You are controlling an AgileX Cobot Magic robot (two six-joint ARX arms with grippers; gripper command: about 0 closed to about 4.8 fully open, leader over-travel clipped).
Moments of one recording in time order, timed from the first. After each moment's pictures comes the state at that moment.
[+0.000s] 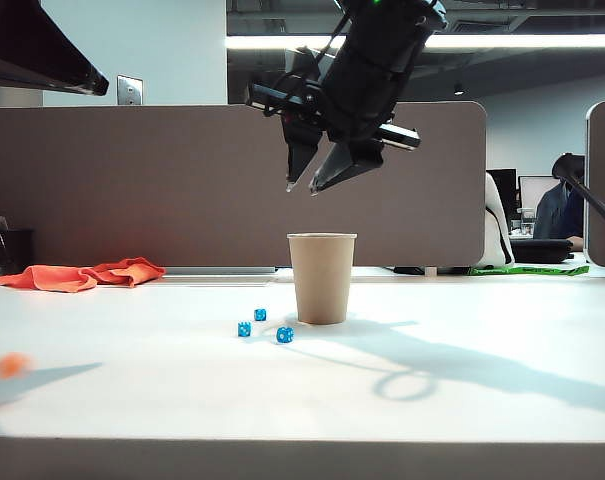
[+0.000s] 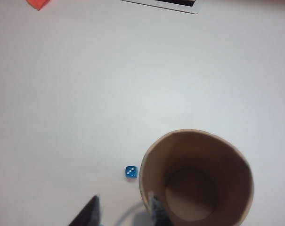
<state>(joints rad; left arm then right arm) -0.38 0.72 0.50 -0.06 0.31 0.09 0.65 1.75 1.34 -0.19 0.07 0.25</state>
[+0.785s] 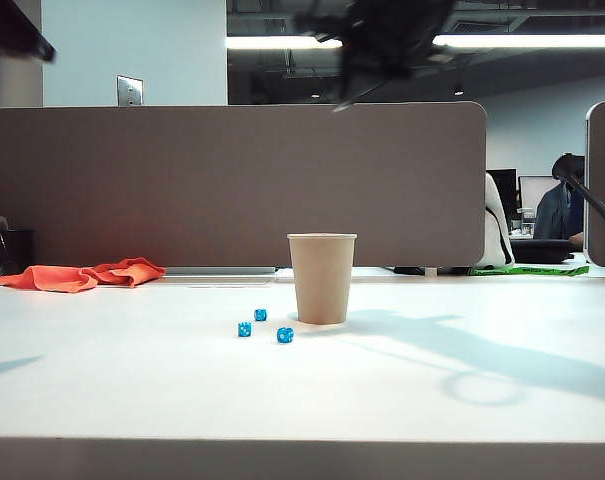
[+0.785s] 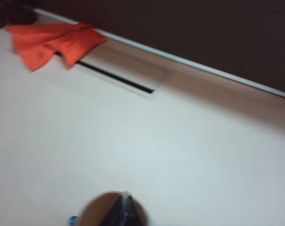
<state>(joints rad) -0.35 0.60 0.50 -0.06 0.09 0.09 0.56 1.58 1.32 -0.11 0.08 0.00</state>
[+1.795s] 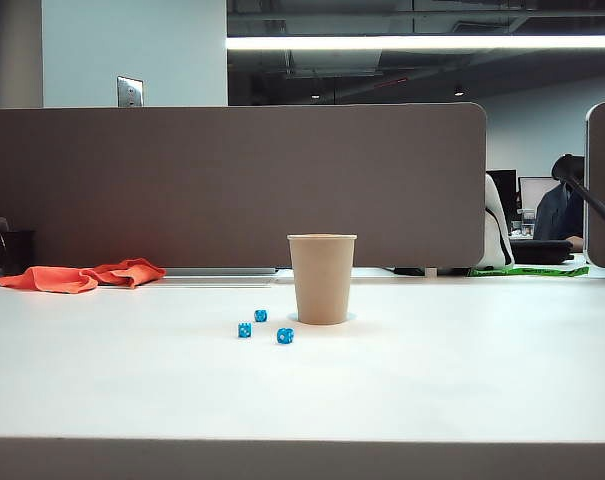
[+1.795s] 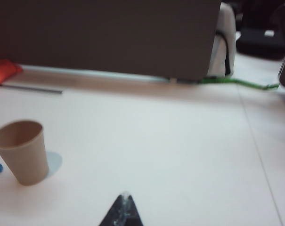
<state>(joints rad) -0.32 -0.01 0.28 -0.23 -0.01 -0.08 0.21 0.51 0.40 0.02 0.02 0.00</state>
